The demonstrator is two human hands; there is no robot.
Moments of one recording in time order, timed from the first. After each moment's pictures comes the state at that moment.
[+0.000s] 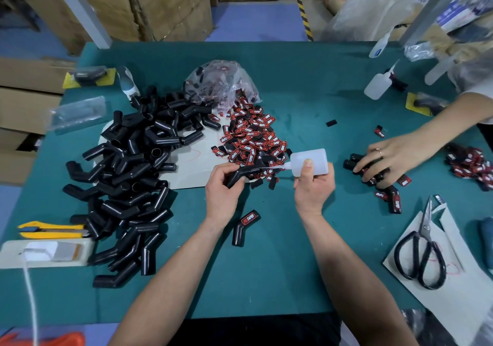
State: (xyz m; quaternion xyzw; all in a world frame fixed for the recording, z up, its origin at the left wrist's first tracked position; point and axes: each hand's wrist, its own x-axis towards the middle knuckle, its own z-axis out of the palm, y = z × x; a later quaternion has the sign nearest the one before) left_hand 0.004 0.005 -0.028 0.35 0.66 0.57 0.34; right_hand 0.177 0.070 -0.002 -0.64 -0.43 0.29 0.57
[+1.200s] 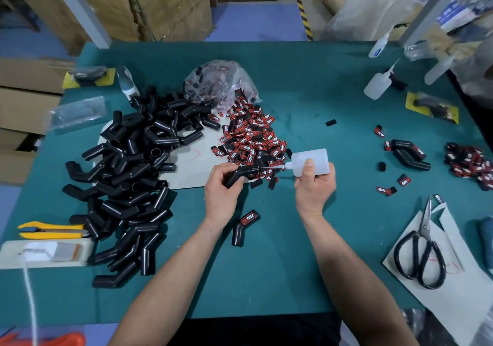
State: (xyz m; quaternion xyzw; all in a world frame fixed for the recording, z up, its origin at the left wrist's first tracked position) left_hand 0.004 0.003 -0.022 0.36 0.67 0.56 0.33; right_hand 0.181 0.073 -0.007 -0.62 -0.41 0.33 0.58
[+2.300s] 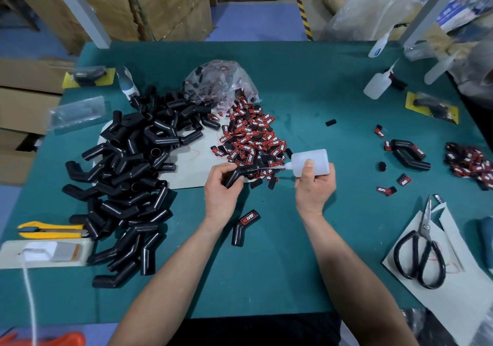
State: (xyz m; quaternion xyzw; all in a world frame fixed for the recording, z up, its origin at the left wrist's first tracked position) left_hand 0.007 0.001 -0.014 0.32 0.69 0.55 0.34; right_hand 0.181 0.071 -0.004 -0.63 -0.43 0.30 0.57
